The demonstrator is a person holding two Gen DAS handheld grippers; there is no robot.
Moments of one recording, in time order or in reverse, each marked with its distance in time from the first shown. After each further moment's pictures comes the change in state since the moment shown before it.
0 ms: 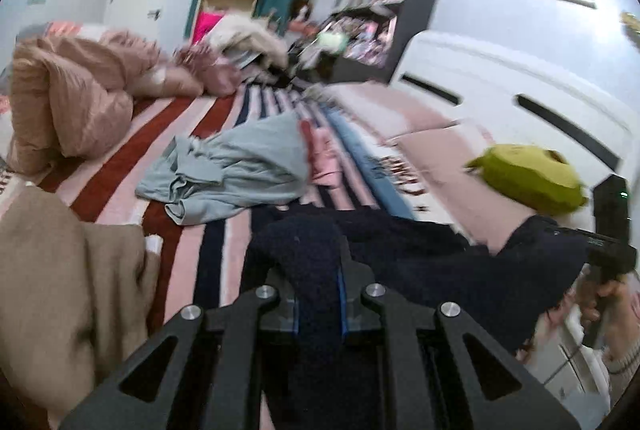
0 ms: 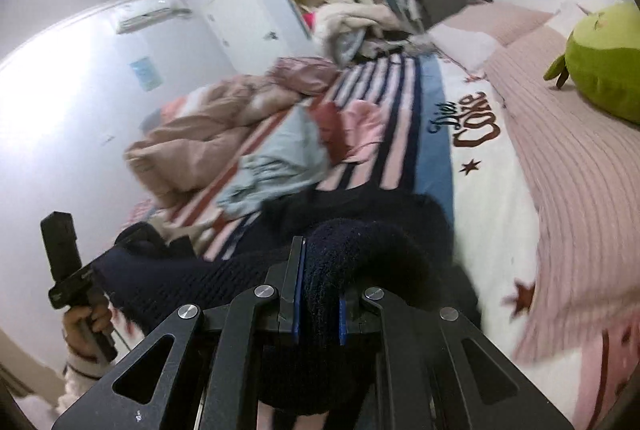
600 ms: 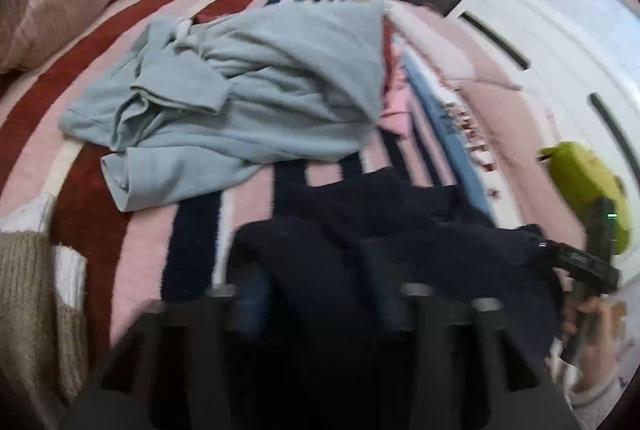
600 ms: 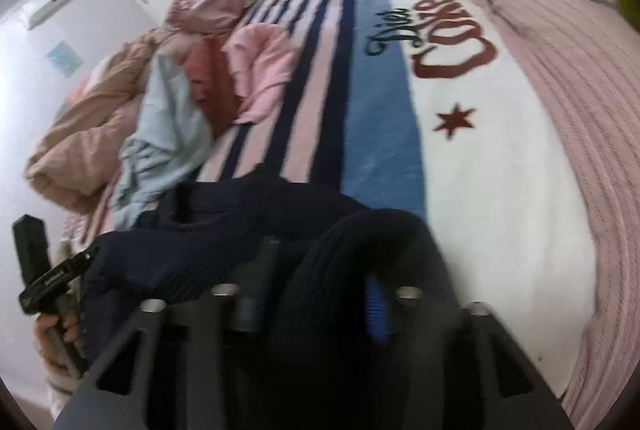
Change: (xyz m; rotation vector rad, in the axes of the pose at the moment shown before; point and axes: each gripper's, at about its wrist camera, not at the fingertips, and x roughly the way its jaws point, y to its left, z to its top) left arm 0.184 0.077 0.024 -0.182 0.317 -0.039; right arm 0.164 -0.096 0.040 0.156 0.269 -0.112
